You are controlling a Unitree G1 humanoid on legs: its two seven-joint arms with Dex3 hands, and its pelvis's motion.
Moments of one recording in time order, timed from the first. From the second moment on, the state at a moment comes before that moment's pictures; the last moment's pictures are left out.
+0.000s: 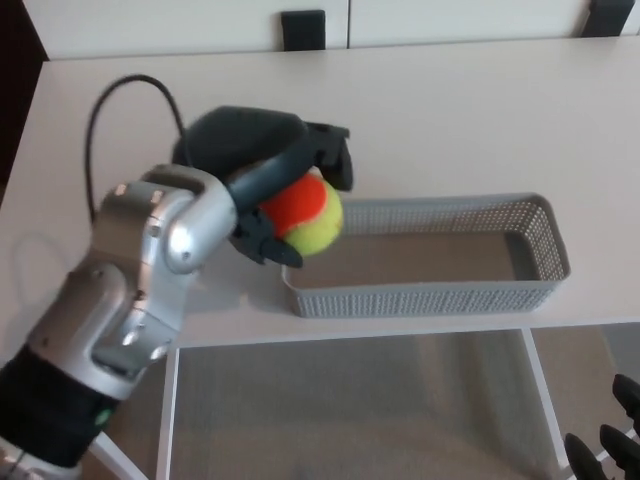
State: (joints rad) left_arm -0.57 0.42 -0.47 -0.02 0.75 0.22 -0.45; right_arm 0.36 -0.15 -0.12 0.02 0.03 0.09 0.01
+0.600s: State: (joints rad) left_arm -0.60 0.35 -0.52 0.14 0.78 0.21 -0.36; right_arm 0.38 -0.15 -0.10 0.02 0.02 0.09 0.01
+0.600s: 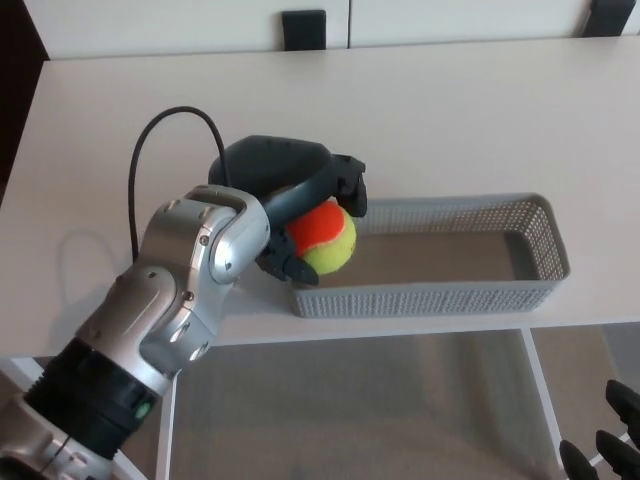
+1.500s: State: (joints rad) left_arm -0.54 0.36 -0.52 -0.05 0.89 0.23 -0.28; right_arm 0.38 -0.16 -0.09 0.02 0.01 0.09 0.01
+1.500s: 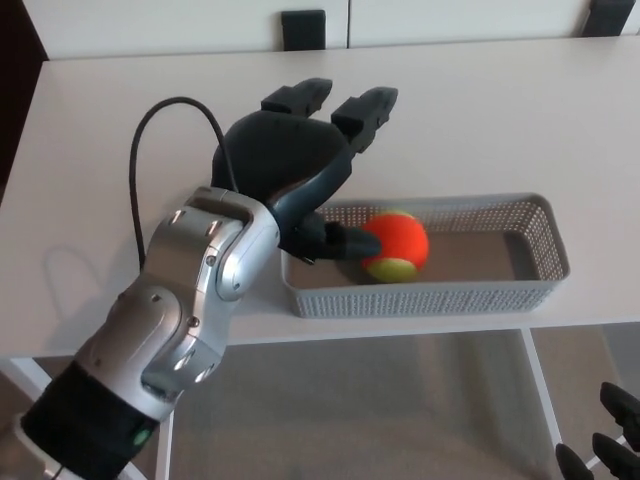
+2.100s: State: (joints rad) left_arm -0.06 0.49 -0.14 -0.63 0.79 0.20 -0.31; right_arm 0.47 -0.17 -0.06 0.05 0.01 0.06 0.01
